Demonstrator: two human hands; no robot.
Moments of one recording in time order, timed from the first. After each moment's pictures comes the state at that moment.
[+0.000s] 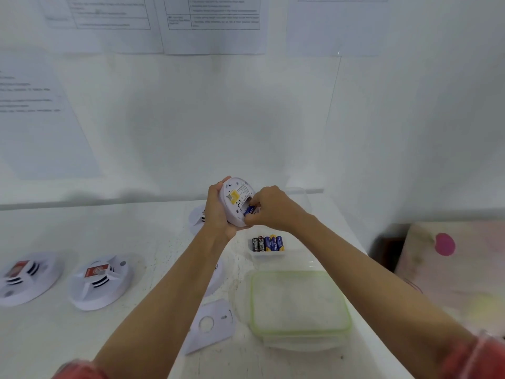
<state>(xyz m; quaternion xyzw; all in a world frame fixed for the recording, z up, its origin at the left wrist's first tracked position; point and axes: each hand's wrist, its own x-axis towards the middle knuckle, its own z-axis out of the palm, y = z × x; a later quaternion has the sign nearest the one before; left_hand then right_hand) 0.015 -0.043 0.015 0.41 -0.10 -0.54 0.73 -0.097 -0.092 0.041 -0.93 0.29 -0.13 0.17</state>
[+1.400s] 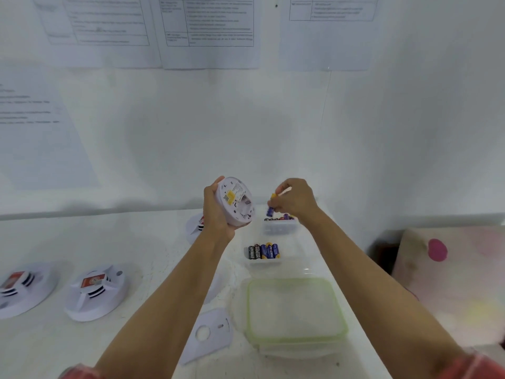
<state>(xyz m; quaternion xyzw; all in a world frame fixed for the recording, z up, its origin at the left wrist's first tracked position) 0.008 -0.043 0.030 0.38 -0.13 -0.51 0.76 -0.122 -0.121 0.054 -0.72 0.46 -0.31 0.42</state>
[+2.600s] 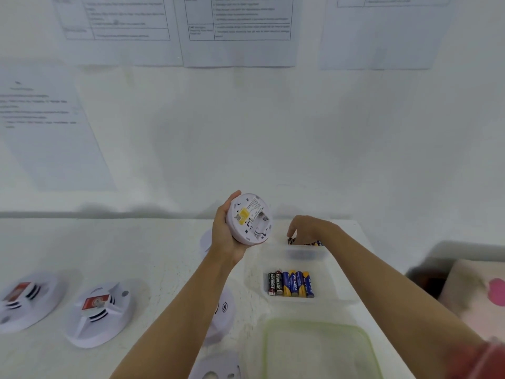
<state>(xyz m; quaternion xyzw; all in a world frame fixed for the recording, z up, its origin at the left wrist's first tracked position) 0.056 -0.077 -0.013 0.29 -0.12 -0.52 0.79 -0.073 -0.211 -0.001 -0.89 0.39 0.13 0.18</state>
